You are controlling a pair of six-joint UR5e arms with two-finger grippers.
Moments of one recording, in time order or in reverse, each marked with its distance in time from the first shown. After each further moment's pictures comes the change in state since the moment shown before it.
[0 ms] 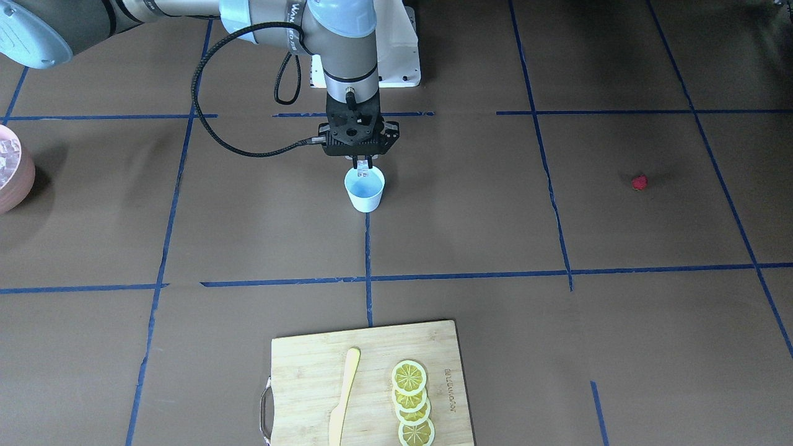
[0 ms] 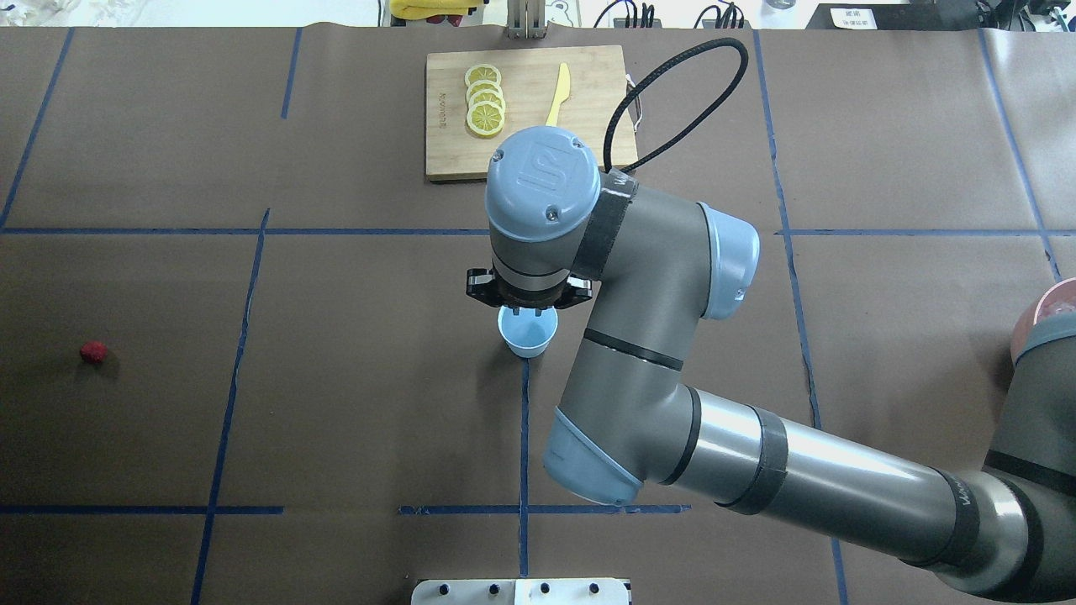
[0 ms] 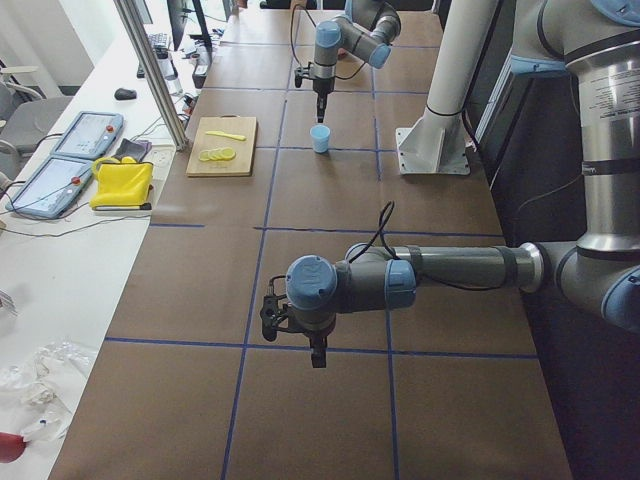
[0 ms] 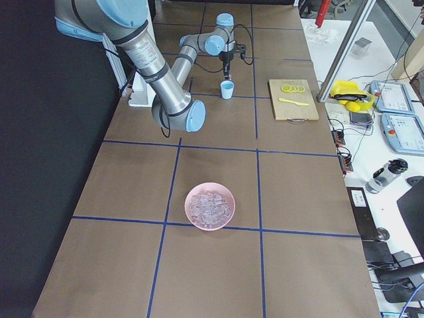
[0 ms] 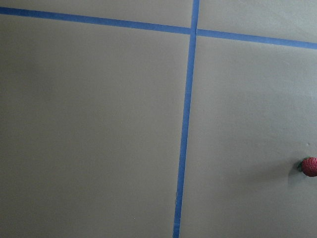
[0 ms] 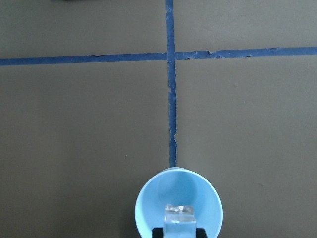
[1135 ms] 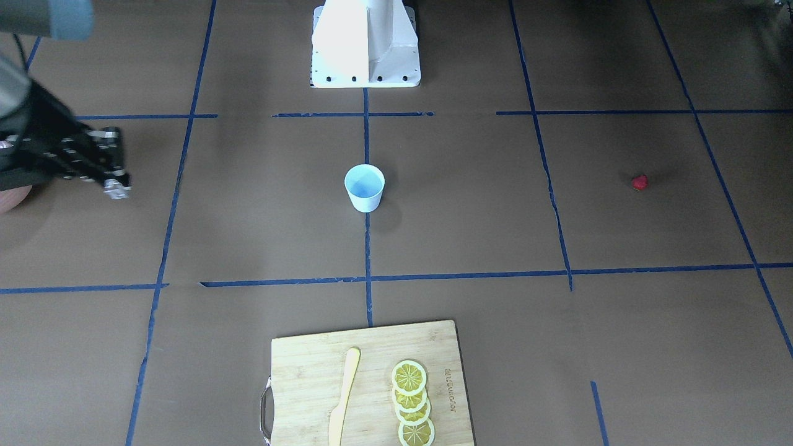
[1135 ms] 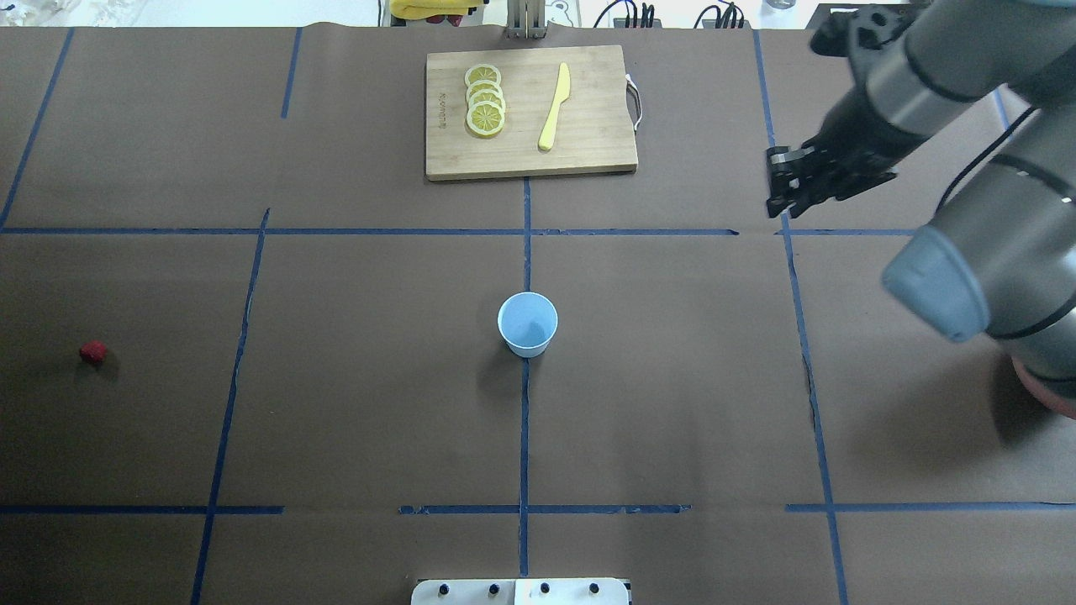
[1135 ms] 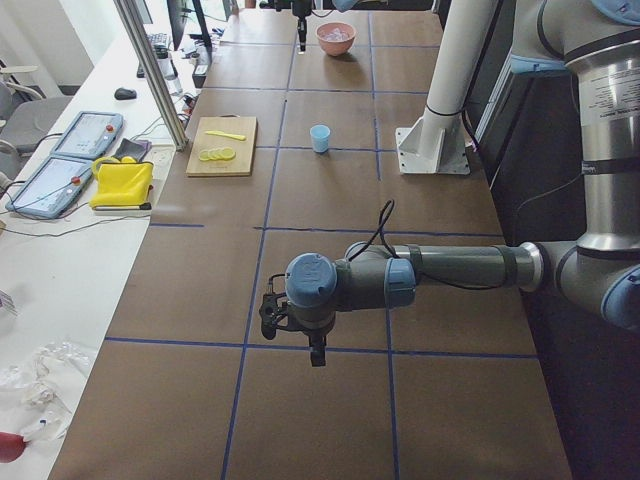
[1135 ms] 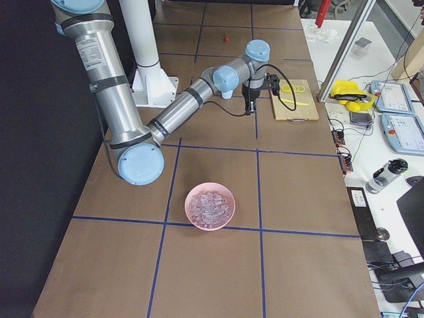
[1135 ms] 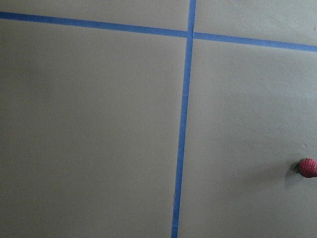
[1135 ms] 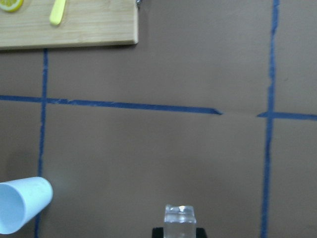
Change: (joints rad) left arm 0.000 -0.002 0.000 -0.001 0.000 -0.003; right arm 0.376 -0.379 0.321 -0.005 0.358 -0.342
